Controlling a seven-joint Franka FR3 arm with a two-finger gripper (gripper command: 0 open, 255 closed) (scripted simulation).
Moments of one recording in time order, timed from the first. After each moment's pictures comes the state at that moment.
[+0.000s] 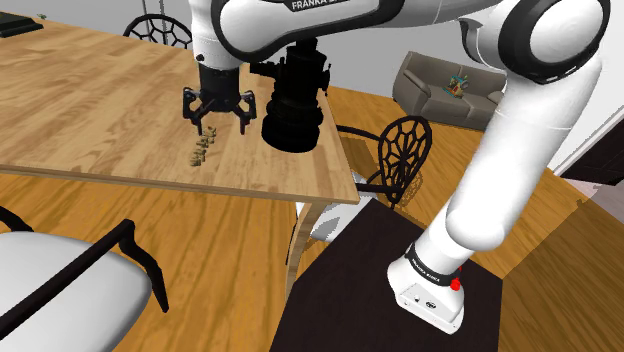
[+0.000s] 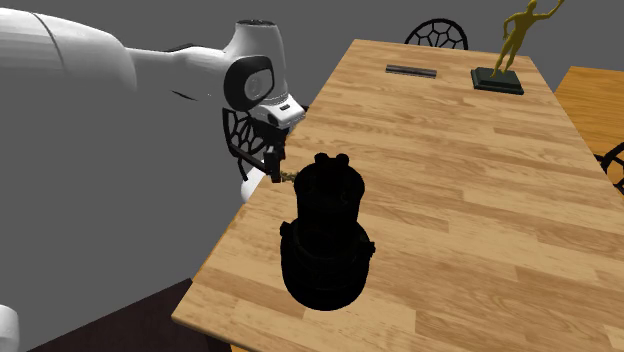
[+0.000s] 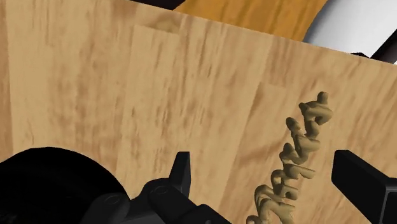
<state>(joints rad) -0.06 0.19 0.53 -1.80 -0.16 1.95 1.08</state>
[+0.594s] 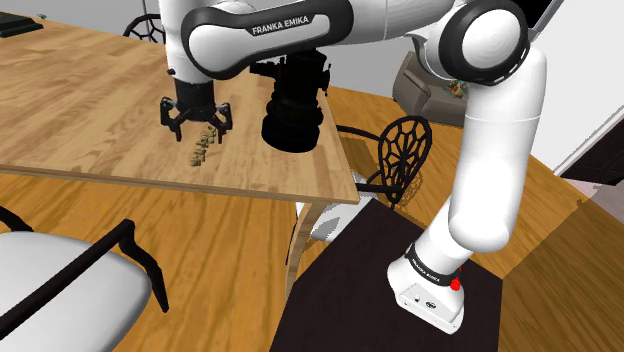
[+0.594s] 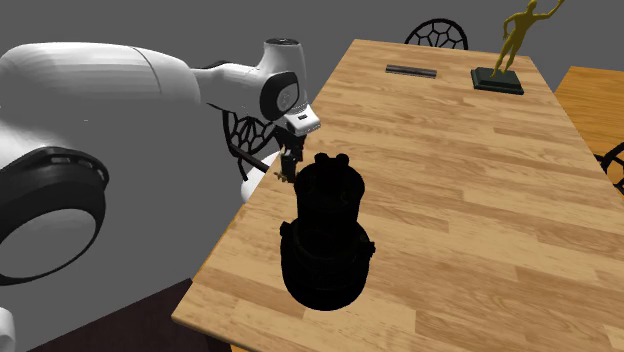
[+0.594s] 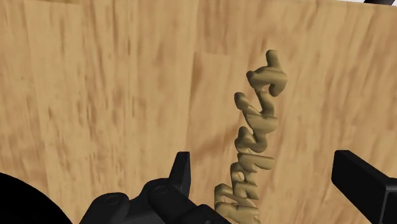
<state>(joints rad) 0.01 0.42 0.49 -1.61 -0.26 1.97 1.26</state>
